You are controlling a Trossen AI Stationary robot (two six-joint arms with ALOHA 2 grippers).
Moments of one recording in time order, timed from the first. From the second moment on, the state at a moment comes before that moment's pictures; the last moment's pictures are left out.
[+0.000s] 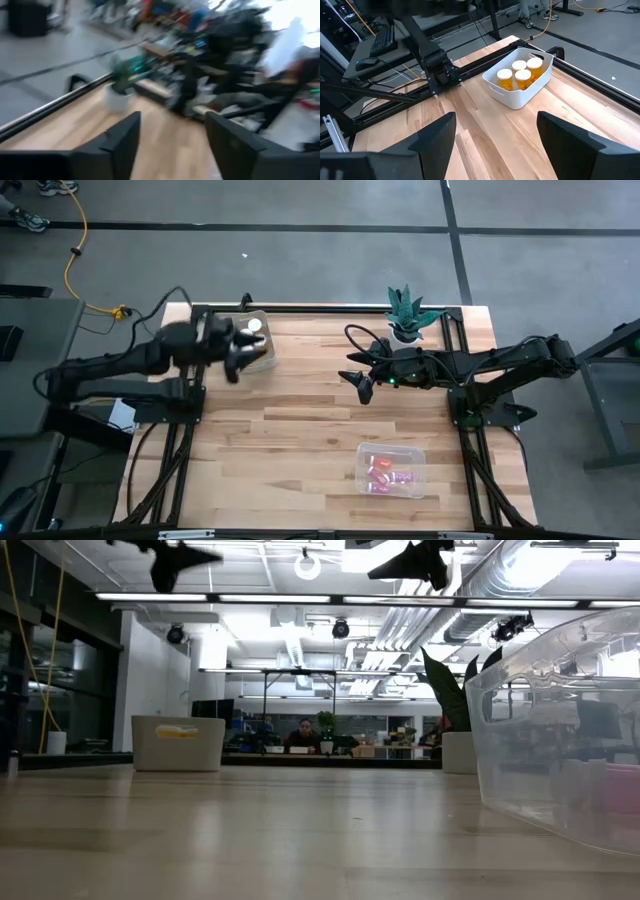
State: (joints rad) left arm 0.31 0.67 0.67 -0.10 -0.02 -0.36; right arm 0.10 1.25 1.00 -0.09 0.38 0.41
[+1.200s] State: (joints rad) left arm 0.00 0.01 0.01 0.19 -0.10 -0.38; right arm 0.10 0.92 0.75 -0.28 0.16 0.67
